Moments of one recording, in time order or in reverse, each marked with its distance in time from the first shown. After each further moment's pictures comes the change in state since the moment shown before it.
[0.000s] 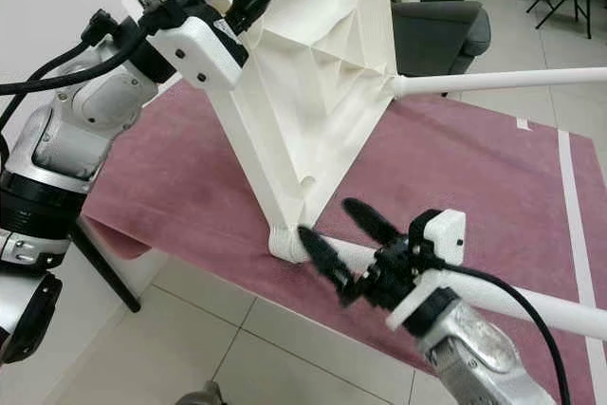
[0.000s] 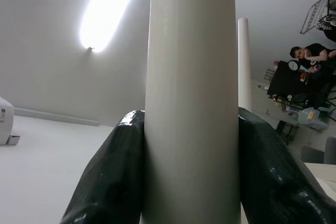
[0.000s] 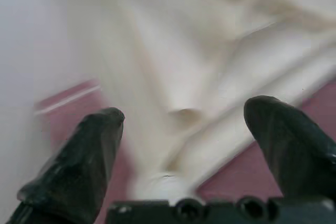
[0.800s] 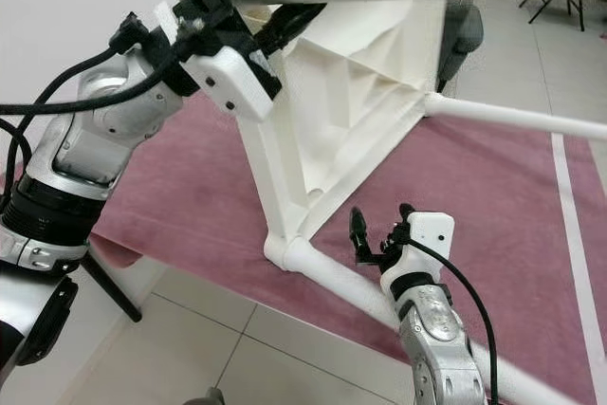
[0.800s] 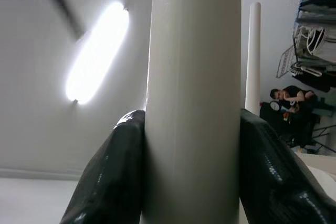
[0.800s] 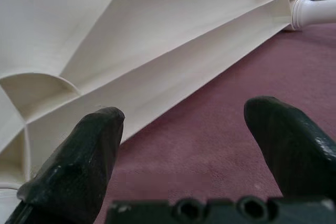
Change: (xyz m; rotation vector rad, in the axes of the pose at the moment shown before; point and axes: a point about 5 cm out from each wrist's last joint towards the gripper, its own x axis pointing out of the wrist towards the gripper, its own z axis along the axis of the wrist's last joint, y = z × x) left arm 0.012 -0.006 0.032 0.001 -0.153 -0.036; right arm 0.025 -0.026 -0.062 -0.083 0.075 -0.316
